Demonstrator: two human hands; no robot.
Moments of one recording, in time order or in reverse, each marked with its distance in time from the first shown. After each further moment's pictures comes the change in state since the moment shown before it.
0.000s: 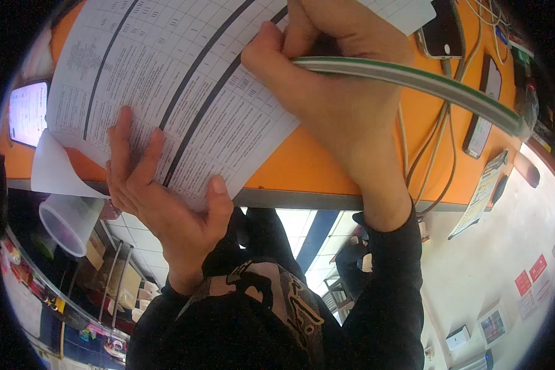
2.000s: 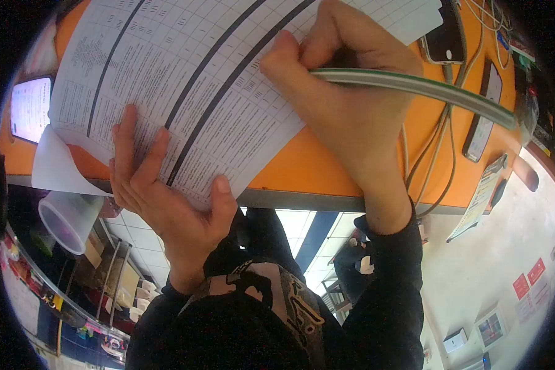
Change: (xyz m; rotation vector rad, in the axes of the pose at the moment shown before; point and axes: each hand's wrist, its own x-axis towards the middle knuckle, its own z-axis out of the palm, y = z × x) left_hand -0.001 -0.002 0.002 0.022 0.021 0.021; right_hand -0.009 0.006 -0.015 0.002 -0.118 -0.085
